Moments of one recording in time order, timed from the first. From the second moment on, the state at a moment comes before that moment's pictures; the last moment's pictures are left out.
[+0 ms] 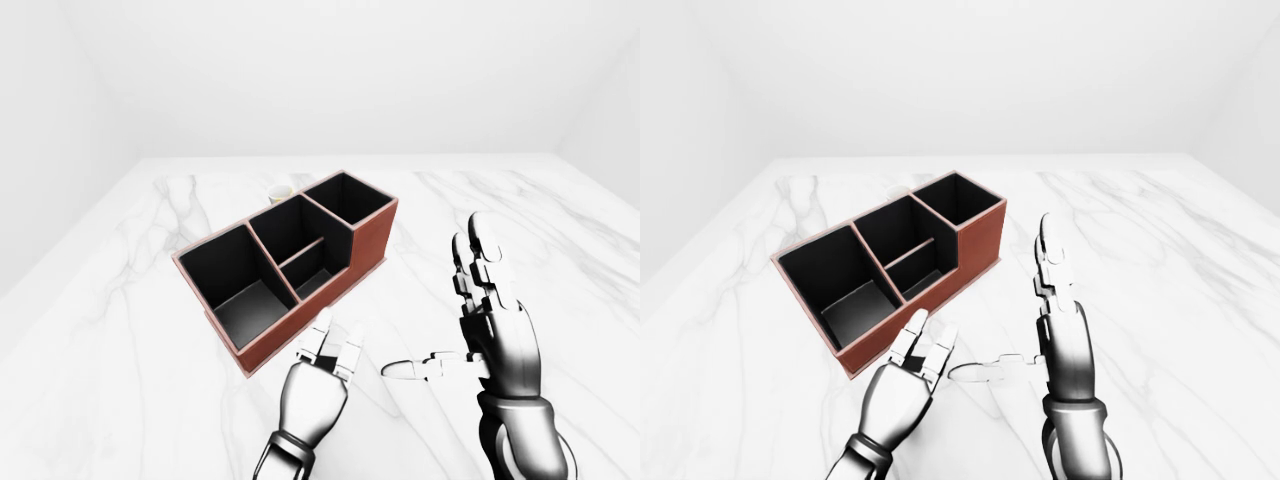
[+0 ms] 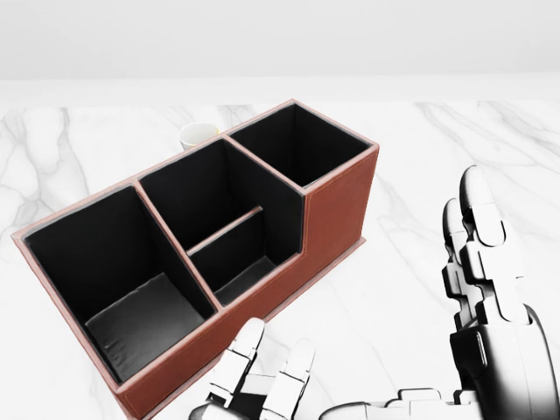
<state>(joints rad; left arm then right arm) 0.34 0.18 -0.63 -0.20 1.55 0.09 0.24 0.36 -0.03 0.10 -0.84 -0.18 0.09 0.02</state>
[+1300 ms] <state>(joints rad) 0.18 0.04 -0.50 0.25 1.56 0.09 0.37 0.37 -0.03 0.11 -0.84 -0.18 0.09 0.03</state>
